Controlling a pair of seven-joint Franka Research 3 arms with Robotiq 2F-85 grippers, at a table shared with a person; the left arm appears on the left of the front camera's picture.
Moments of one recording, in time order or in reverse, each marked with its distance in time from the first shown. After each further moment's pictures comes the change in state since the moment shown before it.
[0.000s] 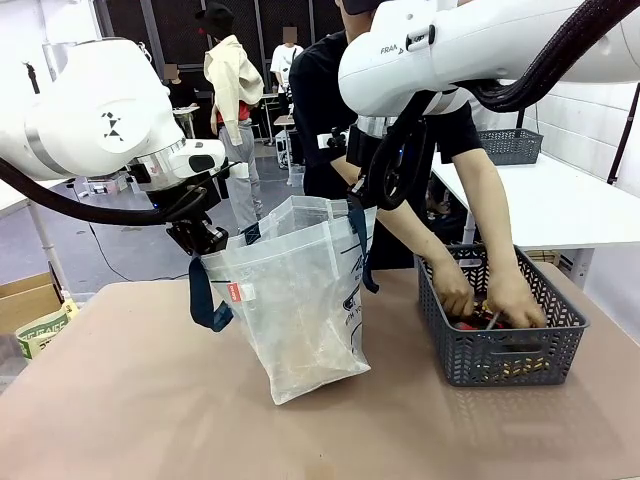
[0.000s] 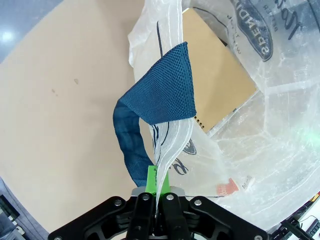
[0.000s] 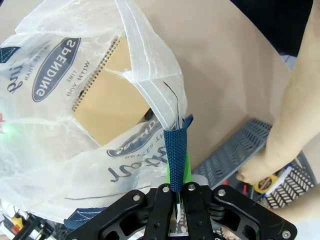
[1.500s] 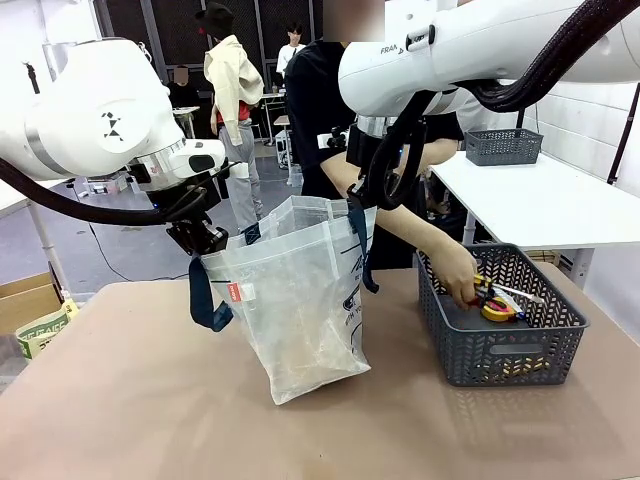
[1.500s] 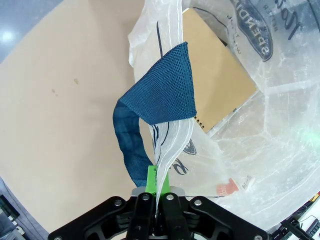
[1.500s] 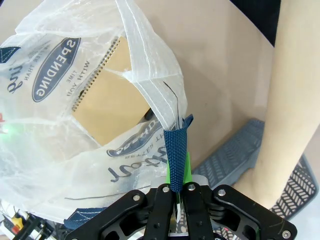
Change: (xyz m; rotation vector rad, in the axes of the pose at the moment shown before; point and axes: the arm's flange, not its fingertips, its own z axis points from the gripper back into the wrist) left arm 0.000 0.000 0.000 0.000 0.000 0.000; right arm 0.000 0.000 0.000 0.000 0.000 0.000
